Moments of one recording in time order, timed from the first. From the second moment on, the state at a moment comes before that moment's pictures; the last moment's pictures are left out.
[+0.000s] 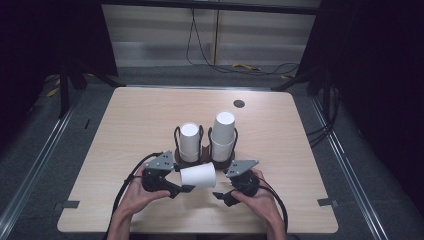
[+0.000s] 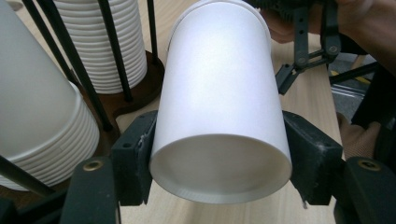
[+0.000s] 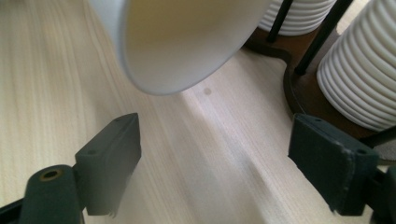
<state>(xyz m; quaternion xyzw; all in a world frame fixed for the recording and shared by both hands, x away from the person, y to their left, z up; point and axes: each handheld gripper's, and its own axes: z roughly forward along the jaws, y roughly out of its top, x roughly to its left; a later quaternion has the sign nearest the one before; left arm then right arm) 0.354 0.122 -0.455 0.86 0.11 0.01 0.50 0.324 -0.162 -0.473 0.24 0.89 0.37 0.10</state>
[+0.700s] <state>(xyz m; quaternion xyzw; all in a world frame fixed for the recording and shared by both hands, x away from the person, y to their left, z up) 0.347 0.130 -0.473 0.82 0.11 0.02 0.56 0.309 -0.177 -0.480 0.26 0.83 0.49 0.11</state>
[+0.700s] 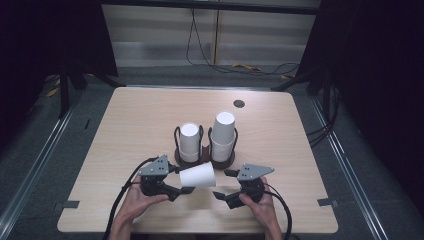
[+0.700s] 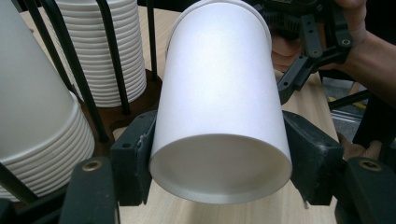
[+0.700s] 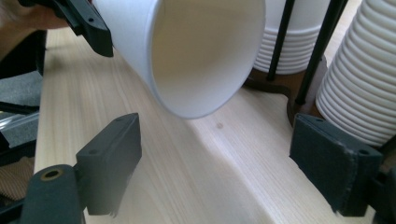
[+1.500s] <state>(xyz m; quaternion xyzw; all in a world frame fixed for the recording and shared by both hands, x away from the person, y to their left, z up) 0.339 0.130 -0.481 0.80 0.11 0.02 0.59 0.306 -0.176 -0.478 0.24 0.79 0.56 0.10</state>
